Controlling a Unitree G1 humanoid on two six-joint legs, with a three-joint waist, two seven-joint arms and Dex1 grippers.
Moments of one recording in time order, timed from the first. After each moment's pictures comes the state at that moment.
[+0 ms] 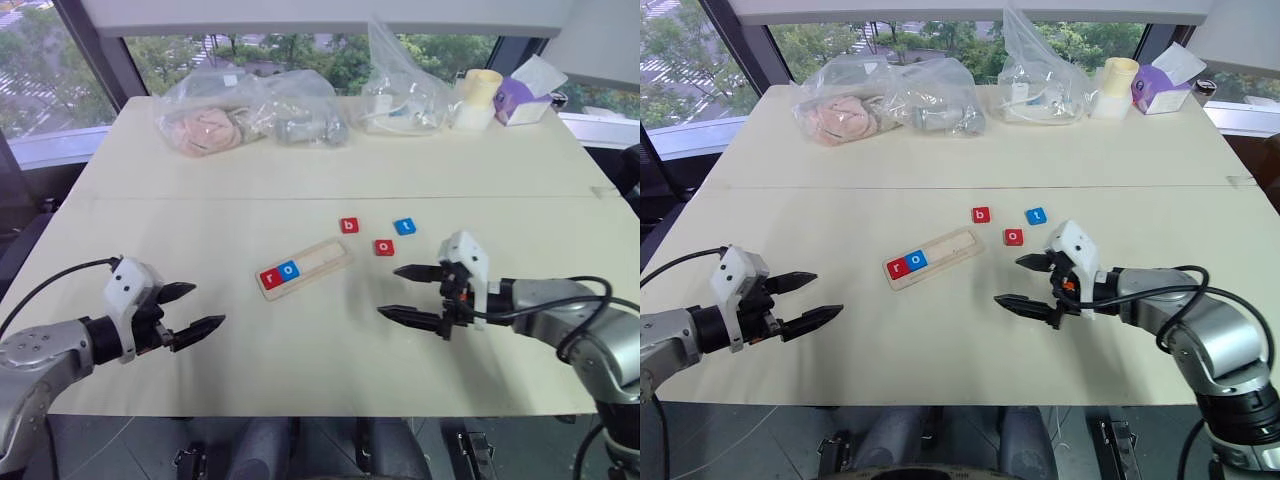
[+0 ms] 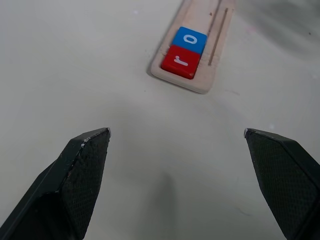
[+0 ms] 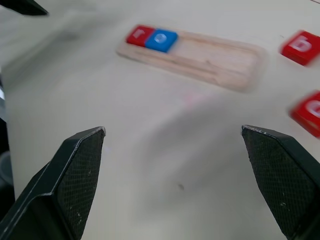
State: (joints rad) left arm 0.19 0.84 0.39 -0.51 -0.63 0.71 -0.83; right arm -0.19 -0.85 -0.09 -0.48 0.67 0.85 0.86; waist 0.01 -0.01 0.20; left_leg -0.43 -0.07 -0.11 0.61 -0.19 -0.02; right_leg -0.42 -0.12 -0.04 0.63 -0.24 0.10
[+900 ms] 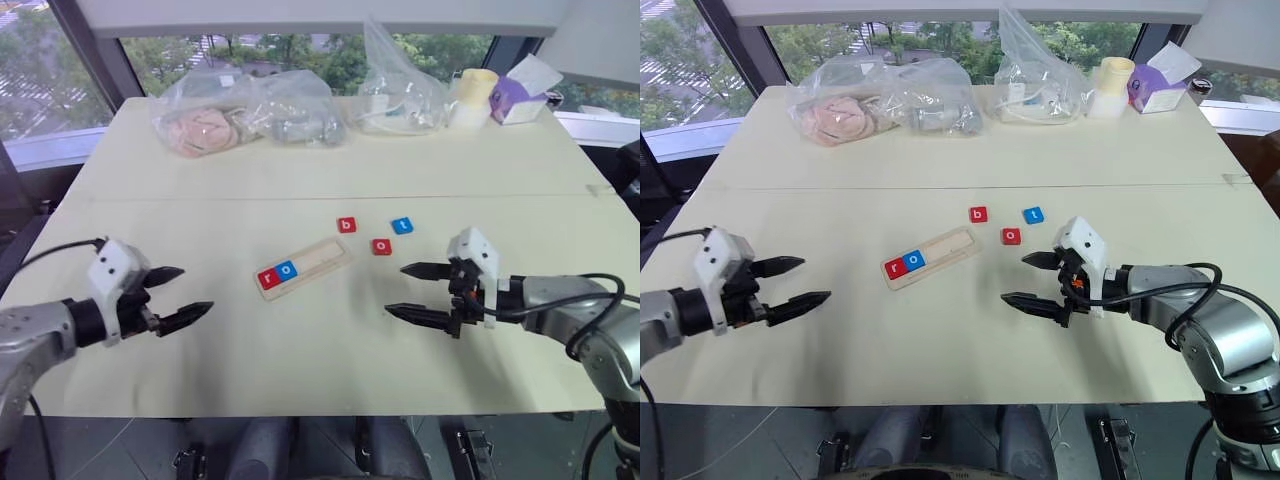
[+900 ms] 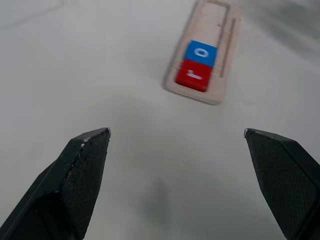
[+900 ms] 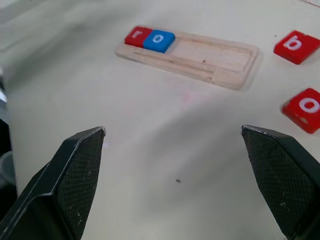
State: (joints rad) left arm 0.12 0.94 0.43 -0.46 -0.62 0.71 -0.88; right arm -0.23 -0.85 -0.09 -0.47 0.70 0.87 0.89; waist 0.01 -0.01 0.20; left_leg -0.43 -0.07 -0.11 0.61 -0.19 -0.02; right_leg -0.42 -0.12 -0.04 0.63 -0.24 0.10
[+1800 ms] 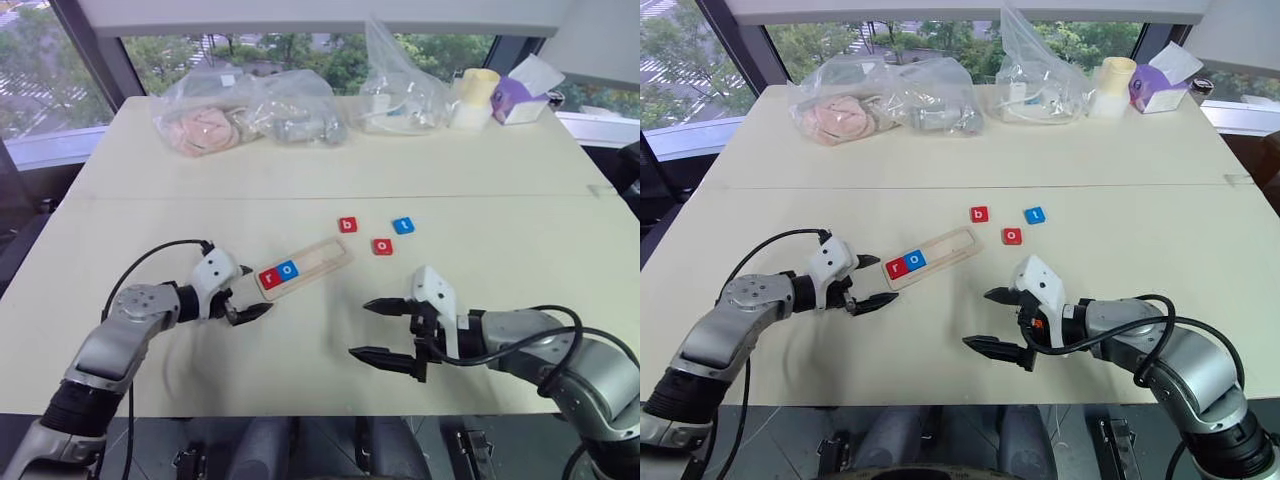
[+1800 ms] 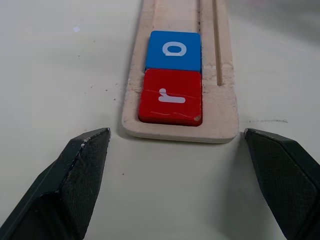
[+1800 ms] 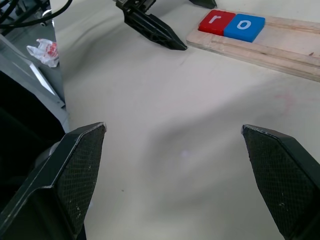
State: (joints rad) left arm -0.21 0.69 -0.11 -0.12 -0.25 0.39 -0.86; right arm -0.11 -0.76 0.05 -0.67 0.72 0.90 0.73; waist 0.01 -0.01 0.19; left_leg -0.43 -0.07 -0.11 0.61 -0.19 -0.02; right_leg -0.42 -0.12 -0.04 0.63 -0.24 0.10
